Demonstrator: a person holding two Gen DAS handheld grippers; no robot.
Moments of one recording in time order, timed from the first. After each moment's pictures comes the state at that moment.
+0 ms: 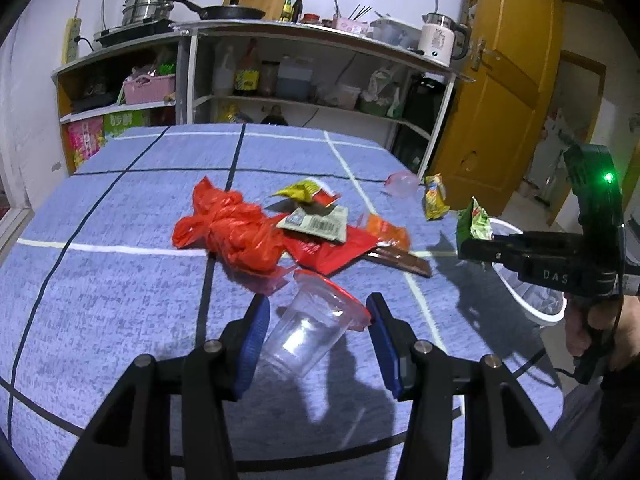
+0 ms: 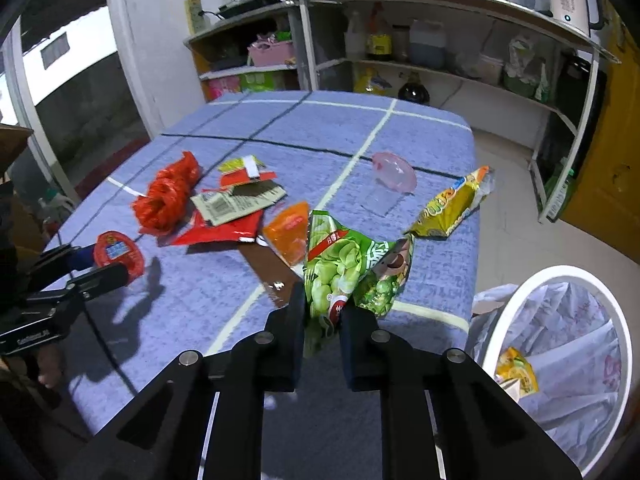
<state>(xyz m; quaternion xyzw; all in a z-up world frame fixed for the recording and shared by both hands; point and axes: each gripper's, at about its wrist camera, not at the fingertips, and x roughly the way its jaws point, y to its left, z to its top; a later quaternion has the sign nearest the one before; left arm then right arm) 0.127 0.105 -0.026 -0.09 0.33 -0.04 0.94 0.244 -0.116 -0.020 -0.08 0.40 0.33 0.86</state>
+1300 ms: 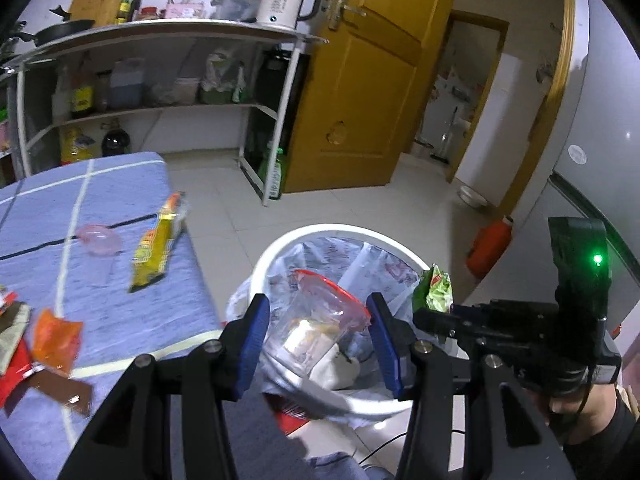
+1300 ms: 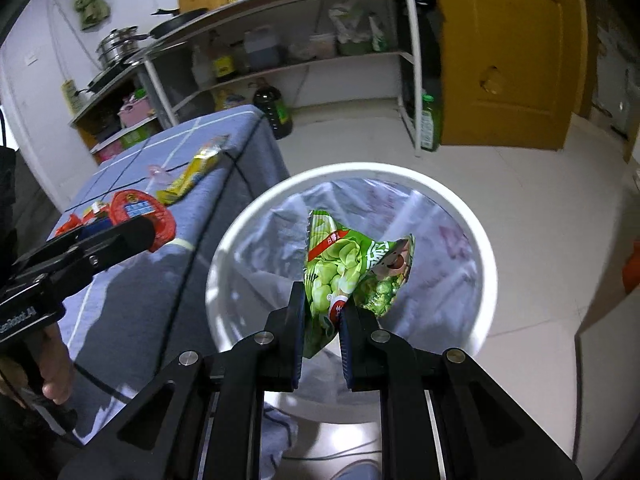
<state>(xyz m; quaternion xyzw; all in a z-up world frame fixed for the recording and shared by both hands) 0.238 -0.130 -0.001 -0.05 0.34 -0.25 0.91 0.242 -0.345 -0.038 0.05 0.43 0.13 0.89</state>
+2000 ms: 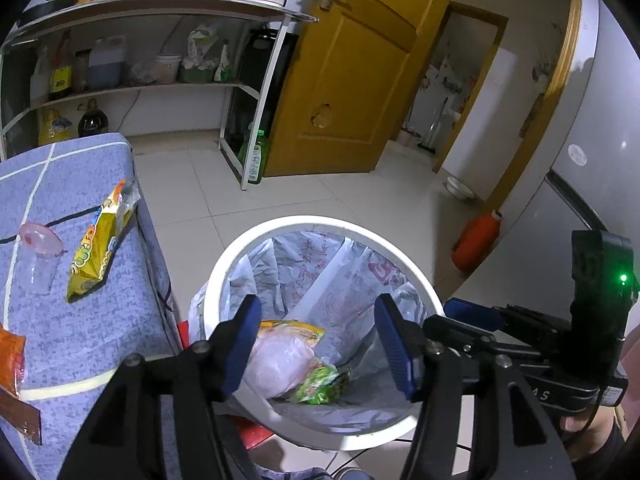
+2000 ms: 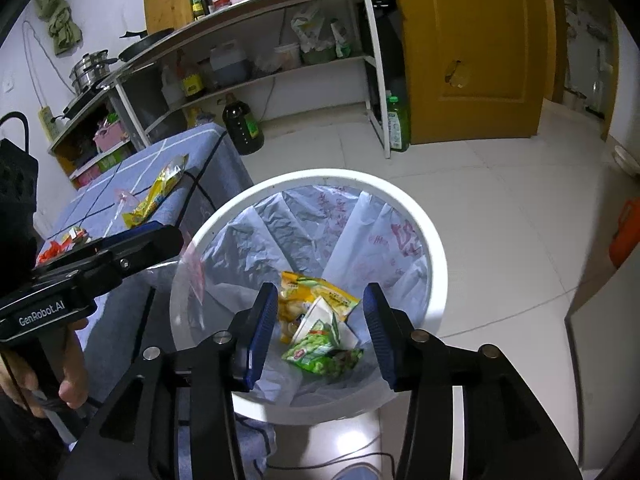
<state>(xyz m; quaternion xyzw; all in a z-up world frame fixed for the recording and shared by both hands) 0.265 -0.156 -0.014 -0.07 0.37 -0.27 0.89 0.234 -0.373 -0.034 0.08 0.41 0.09 0.91</state>
